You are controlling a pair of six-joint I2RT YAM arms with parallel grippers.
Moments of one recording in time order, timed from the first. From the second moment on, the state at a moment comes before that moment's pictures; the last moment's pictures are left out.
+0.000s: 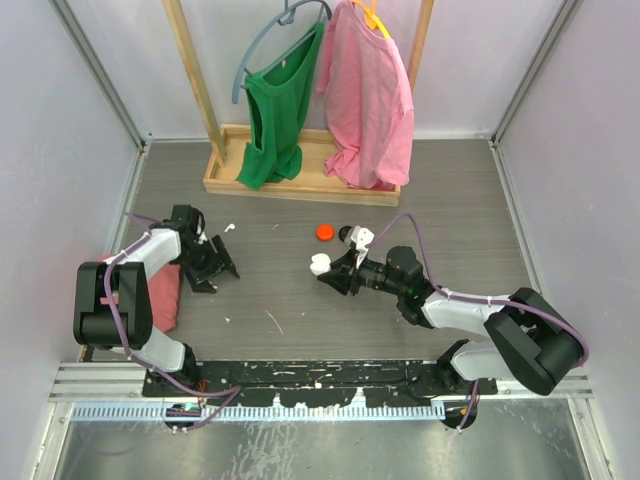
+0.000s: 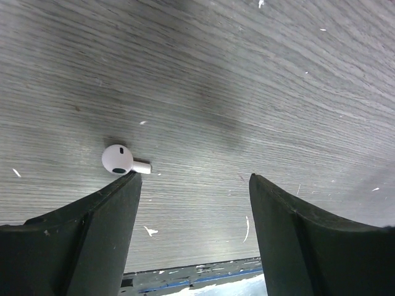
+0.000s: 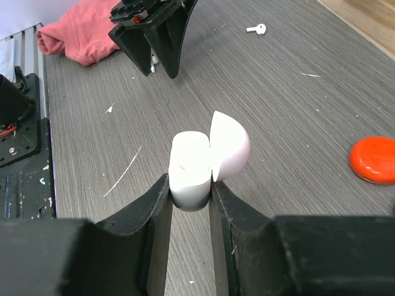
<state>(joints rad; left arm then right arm) -0.01 1.53 0.84 -0.67 0.23 -0.56 0.68 1.30 0.34 0.83 -0.51 0.12</state>
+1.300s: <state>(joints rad) -0.02 1.55 0.86 -0.71 -0.07 -0.61 0.68 1.32 0.37 0.80 -0.52 0.11</state>
